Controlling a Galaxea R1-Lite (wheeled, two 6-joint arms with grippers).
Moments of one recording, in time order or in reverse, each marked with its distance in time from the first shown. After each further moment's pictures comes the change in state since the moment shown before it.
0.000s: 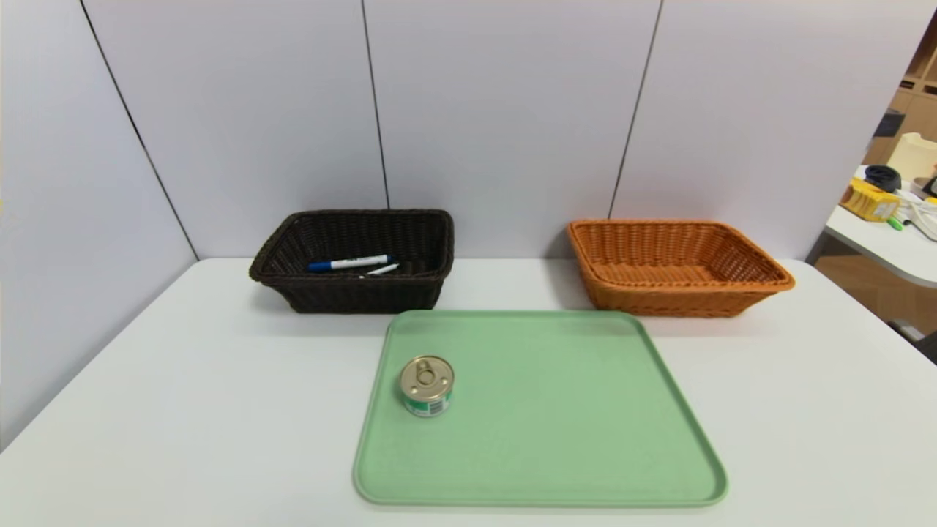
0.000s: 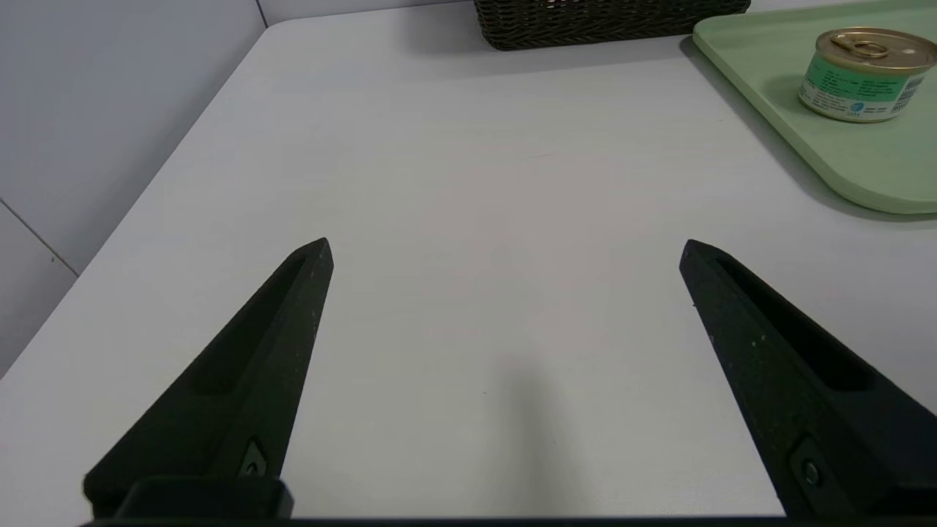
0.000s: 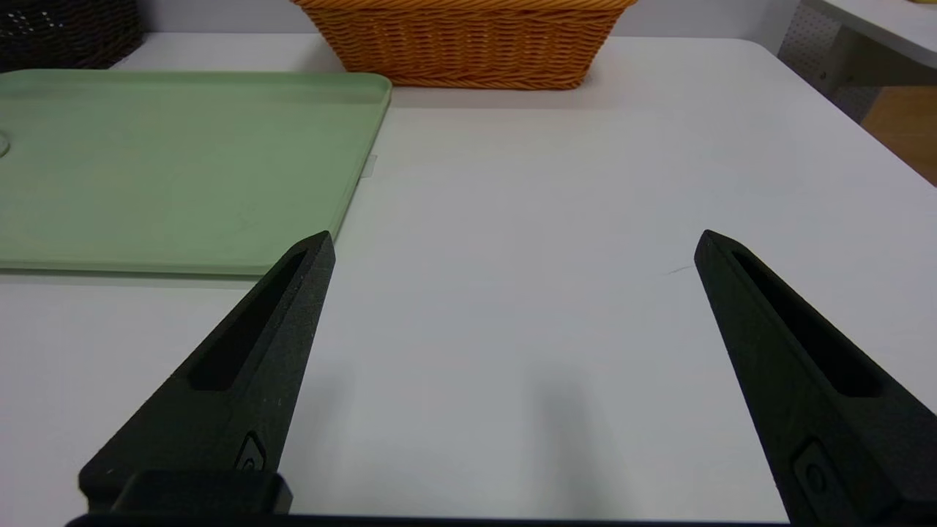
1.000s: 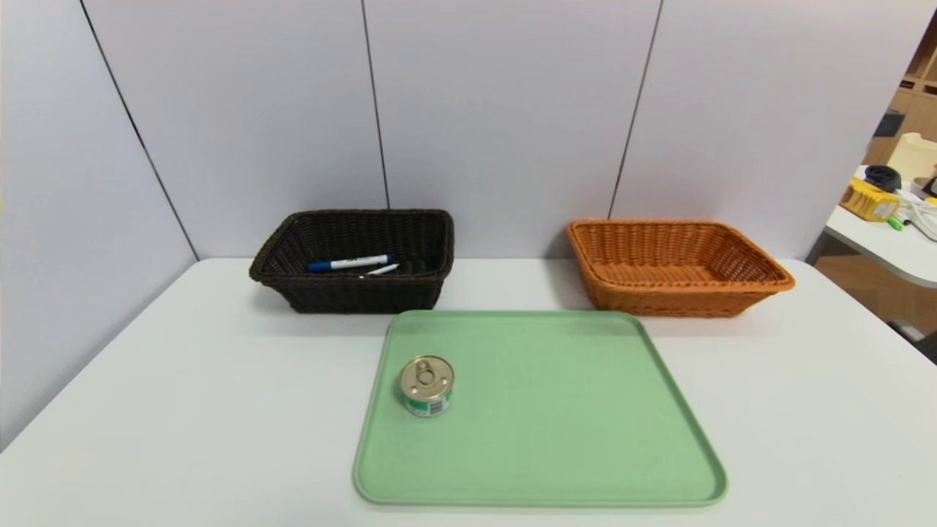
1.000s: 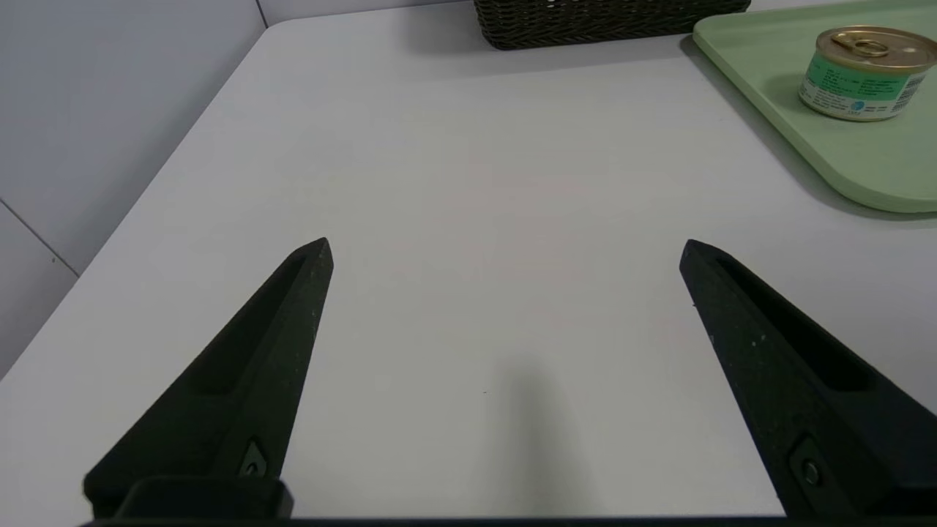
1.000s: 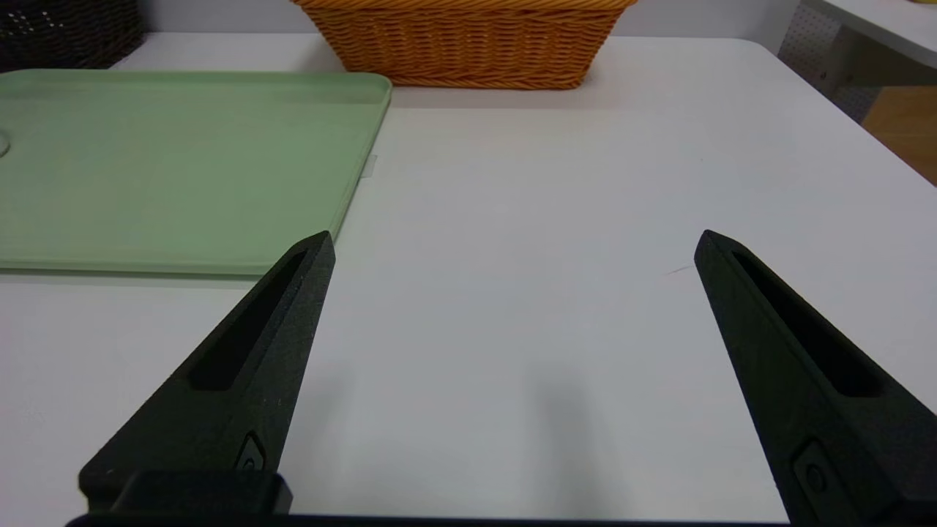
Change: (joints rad) left arm 0.001 0.000 0.000 0.000 0.000 0.001; right arm 0.000 0.000 0.000 0.000 0.000 0.000
